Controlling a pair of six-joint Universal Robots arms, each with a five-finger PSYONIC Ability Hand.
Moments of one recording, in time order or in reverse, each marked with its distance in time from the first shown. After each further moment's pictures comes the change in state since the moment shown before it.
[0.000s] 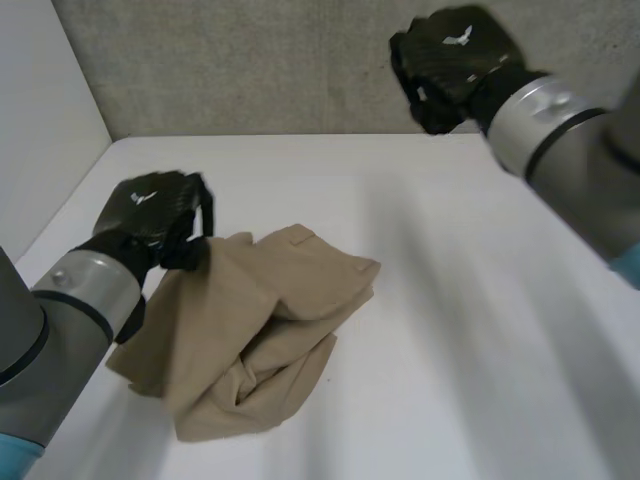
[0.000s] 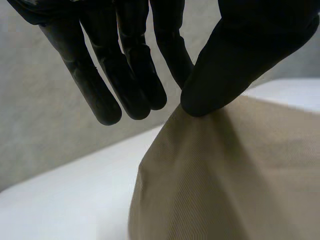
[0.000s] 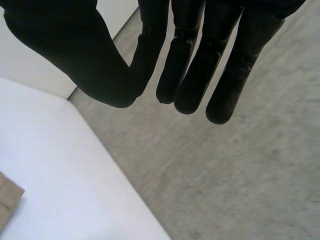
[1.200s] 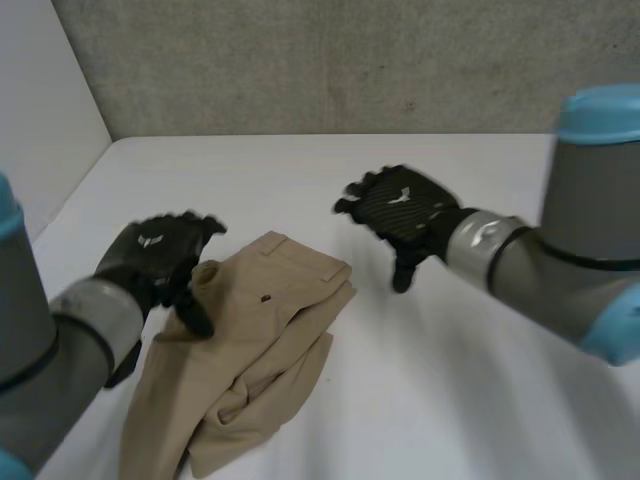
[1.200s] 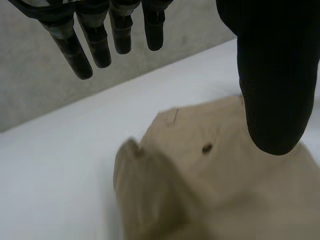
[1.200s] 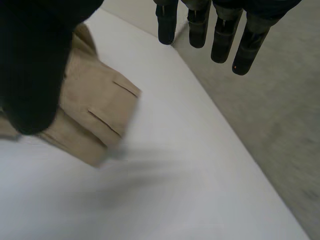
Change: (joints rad) left arm -0.052 -0.037 0.038 -0.235 -0.108 0.020; right arm 0.020 0.140 0.173 0.115 -0.150 -0.233; left_hand -0.901 -0.983 -0.950 -0.974 -0.937; right_hand -0.844 -0.974 -0.998 -0.961 -0.939
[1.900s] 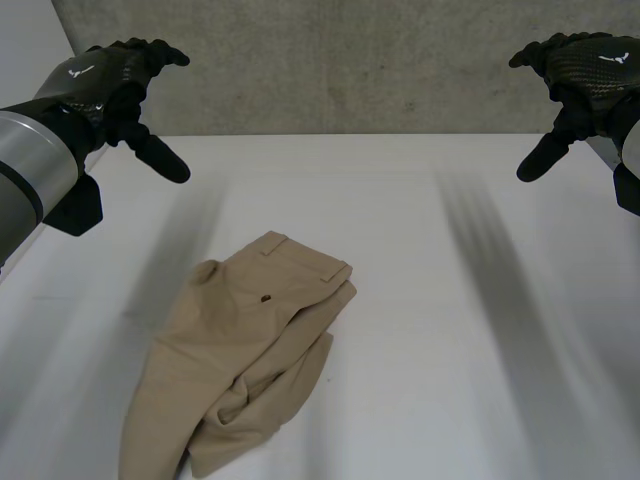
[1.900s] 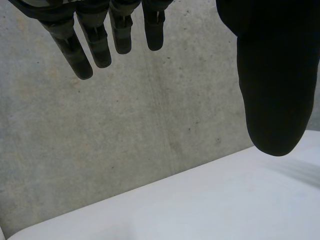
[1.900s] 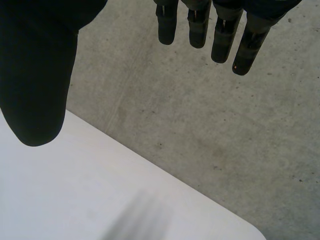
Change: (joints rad) left arm 0.175 0.005 0.365 -0.023 0.212 -0.118; right arm -0.250 -0.310 0.002 0.029 0.264 0.419; left_hand 0.000 0.000 0.000 0.000 0.000; right_hand -0.003 0.000 0.000 0.000 0.000
